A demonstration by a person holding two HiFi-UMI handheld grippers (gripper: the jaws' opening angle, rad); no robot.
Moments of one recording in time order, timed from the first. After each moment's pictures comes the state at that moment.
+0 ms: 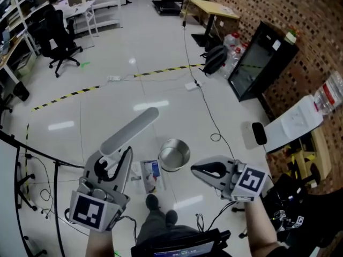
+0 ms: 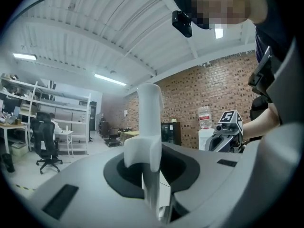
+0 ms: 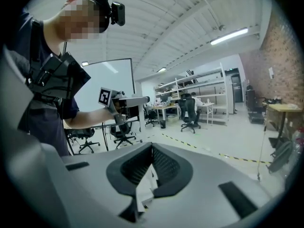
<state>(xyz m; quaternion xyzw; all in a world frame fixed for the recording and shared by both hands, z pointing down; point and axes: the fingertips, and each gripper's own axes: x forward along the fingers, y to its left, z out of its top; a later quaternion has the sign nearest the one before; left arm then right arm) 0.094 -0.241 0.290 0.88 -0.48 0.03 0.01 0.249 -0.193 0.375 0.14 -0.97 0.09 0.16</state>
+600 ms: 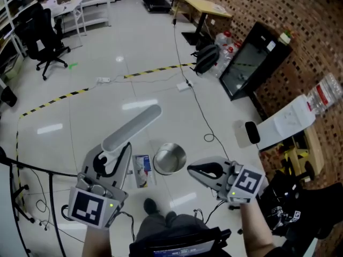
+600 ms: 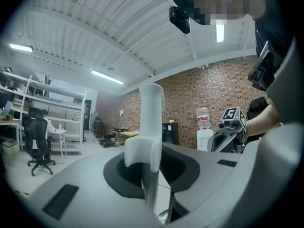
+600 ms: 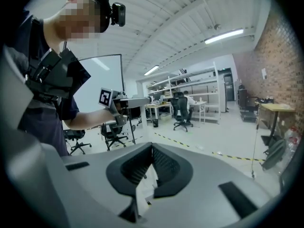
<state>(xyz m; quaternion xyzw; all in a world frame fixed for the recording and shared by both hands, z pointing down) 0.051 -0.315 0.306 0.89 -0.45 0.02 0.03 0.200 -0.248 0.381 0.18 -0.96 0.10 0.18</state>
